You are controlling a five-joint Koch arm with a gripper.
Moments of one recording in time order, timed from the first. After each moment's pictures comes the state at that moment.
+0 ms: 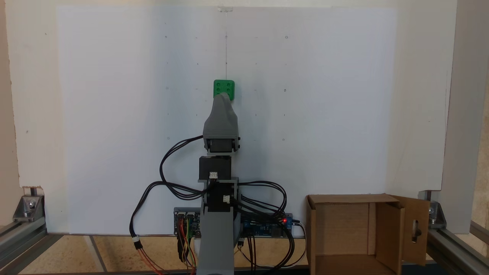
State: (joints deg) arm -0.5 129.1 175.4 -69.6 -3.9
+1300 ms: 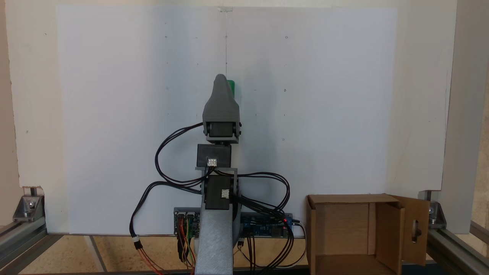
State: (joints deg) arm 0.6 129.1 151.2 -38.1 -3.9
